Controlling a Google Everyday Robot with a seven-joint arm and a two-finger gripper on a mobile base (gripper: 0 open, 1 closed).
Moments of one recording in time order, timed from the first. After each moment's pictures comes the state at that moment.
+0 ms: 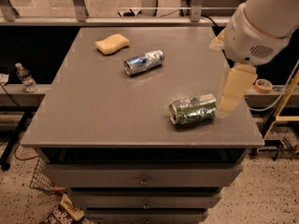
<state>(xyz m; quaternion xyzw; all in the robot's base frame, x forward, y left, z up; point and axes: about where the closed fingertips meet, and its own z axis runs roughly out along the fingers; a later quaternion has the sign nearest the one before) 0.474 -0.149 0.956 -0.67 0.72 -0.02 0.17</state>
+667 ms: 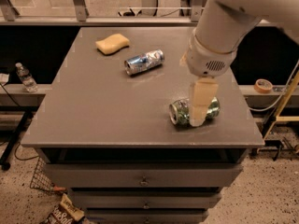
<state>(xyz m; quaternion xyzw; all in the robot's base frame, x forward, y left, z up) 0.496 -0.101 0.902 -0.71 0.69 0.00 0.12</state>
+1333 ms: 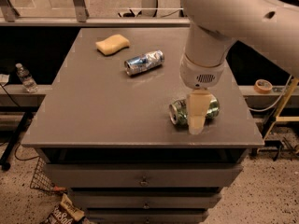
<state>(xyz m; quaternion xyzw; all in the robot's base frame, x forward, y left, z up) 0.499 -0.102 0.863 -0.71 0.70 -0.02 0.06</state>
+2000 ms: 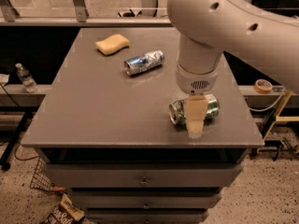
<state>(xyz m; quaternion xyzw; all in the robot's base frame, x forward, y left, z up) 0.496 -0.101 0.853 -0.72 0.69 -0.06 0.04</state>
